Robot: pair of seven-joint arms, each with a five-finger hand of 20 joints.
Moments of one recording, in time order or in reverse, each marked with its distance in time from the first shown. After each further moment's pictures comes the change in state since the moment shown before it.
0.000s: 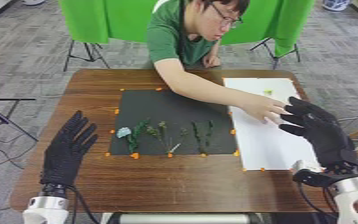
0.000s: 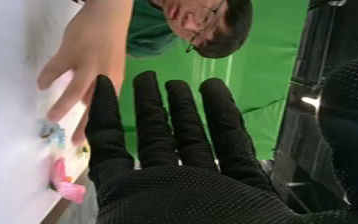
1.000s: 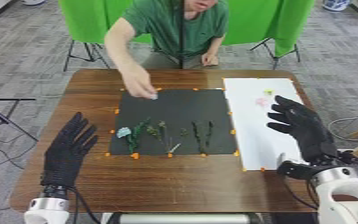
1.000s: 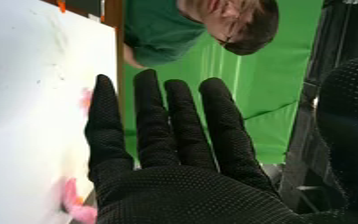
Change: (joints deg) left arm 0.3 -1.0 0.0 -0.1 0.0 0.0 -0.2; right arm 5.1 3.1 -7.6 2.0 -1.3 6.5 2.9
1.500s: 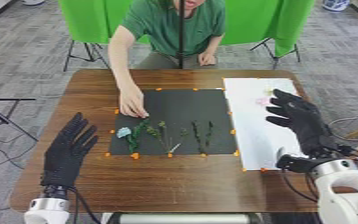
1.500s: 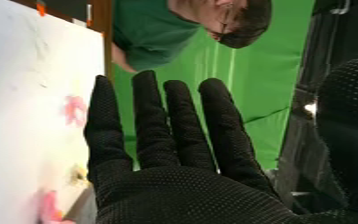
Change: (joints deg) left arm 0.1 -0.1 0.0 0.0 -0.1 0.0 0.0; right arm 2.3 -0.8 2.1 0.3 -0.3 -4.2 0.9
